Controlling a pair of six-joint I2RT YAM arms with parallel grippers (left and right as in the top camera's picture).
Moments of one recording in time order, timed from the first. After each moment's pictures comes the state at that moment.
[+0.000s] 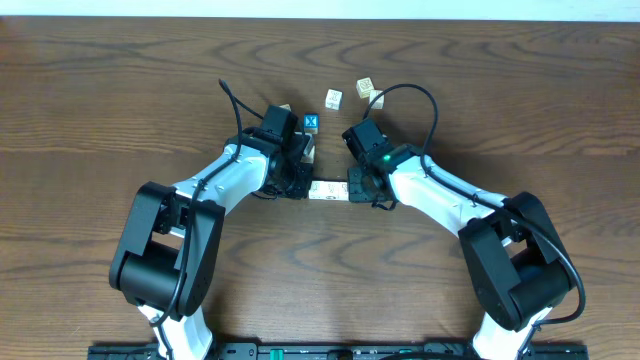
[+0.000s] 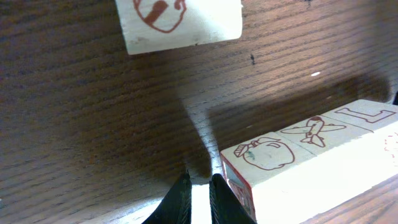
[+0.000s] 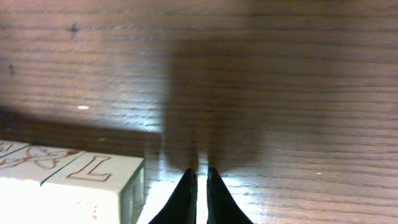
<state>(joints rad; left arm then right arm) -0.36 1.91 1.12 -0.55 0.30 -0.15 0.55 1.91 1.16 -0.57 0.06 0.54</state>
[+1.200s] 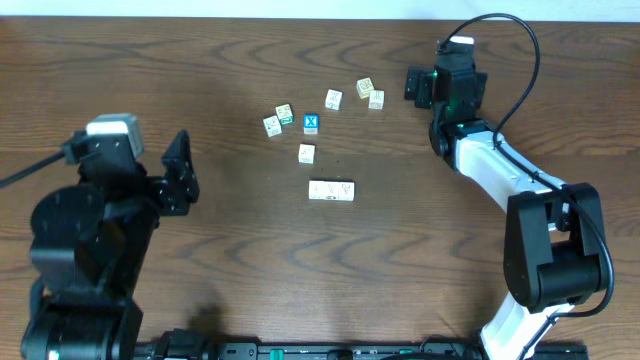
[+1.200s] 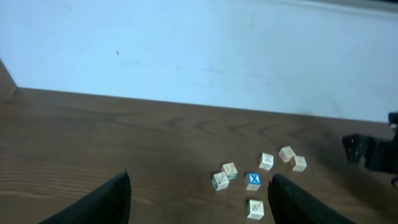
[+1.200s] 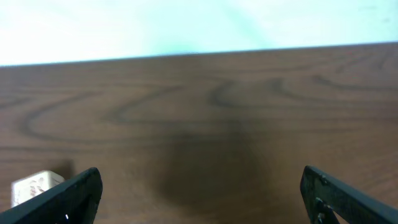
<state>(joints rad) -0.06 0.75 1.14 -0.67 0.01 -0.15 0.20 1.91 1.19 0.18 0.31 0.17</state>
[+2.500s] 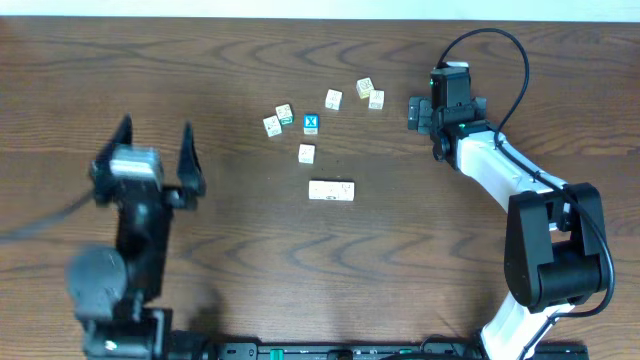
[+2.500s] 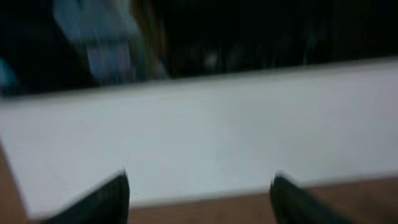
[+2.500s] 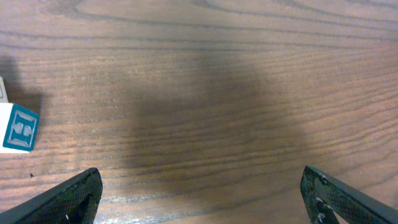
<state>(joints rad) -0.06 0.51 0.58 0.12 0.04 0.08 0.19 1.91 1.19 -0.11 0.31 0.16</state>
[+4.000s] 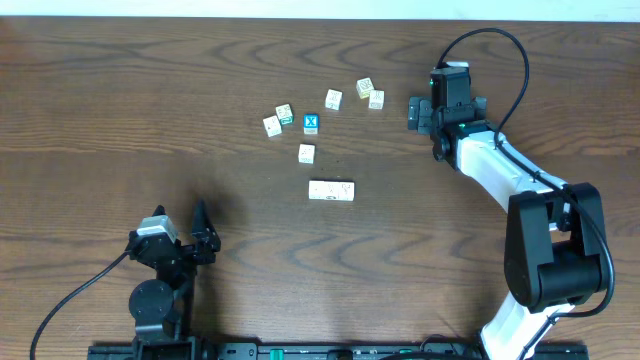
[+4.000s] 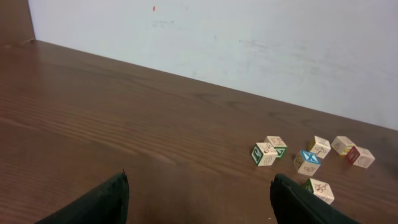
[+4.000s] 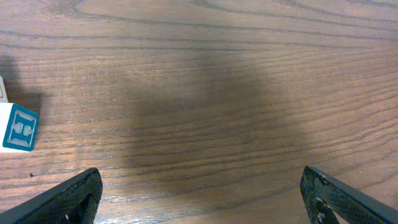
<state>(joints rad) 0.05 0.01 0.01 -0.11 0.01 -0.24 0.19 1.91 1.19 -0.11 0.32 0.16</state>
